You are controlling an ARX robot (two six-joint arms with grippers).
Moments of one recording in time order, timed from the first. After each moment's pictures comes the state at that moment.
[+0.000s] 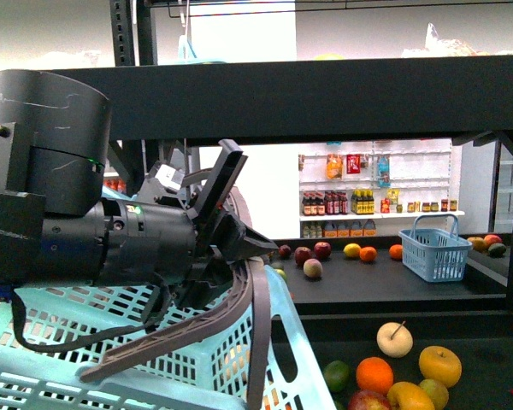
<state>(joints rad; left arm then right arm) -0.36 1.77 1.14 0.42 0.56 -0.88 0.00 0.00 0.02 0.00 0.00 0.00</state>
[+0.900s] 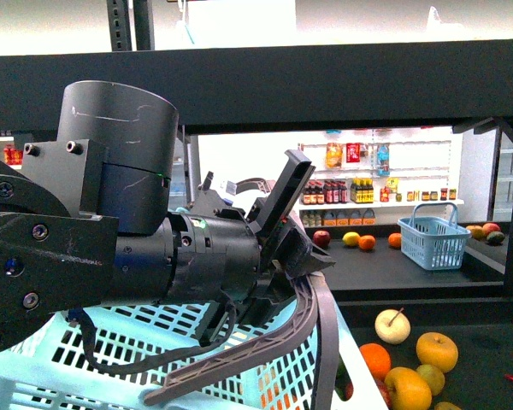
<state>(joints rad) -0.45 1.82 1.14 0.45 0.52 -0.92 -0.08 1.07 0.25 0.35 0.08 0.30</state>
